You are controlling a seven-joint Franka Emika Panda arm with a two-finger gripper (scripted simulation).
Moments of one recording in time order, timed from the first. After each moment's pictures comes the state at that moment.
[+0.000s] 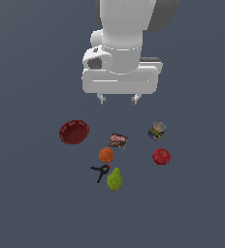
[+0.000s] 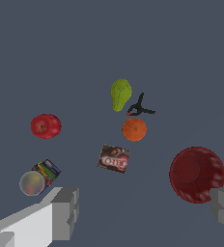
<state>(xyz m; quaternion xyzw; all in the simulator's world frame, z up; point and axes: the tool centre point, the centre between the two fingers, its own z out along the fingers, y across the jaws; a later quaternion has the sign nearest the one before) 0.001 0.019 0.342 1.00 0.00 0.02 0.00</state>
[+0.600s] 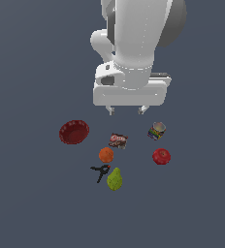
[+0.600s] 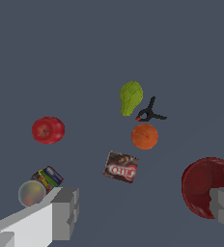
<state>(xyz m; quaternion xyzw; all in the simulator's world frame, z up) 0.019 0.045 0.313 1.00 0.01 0.02 0.01</state>
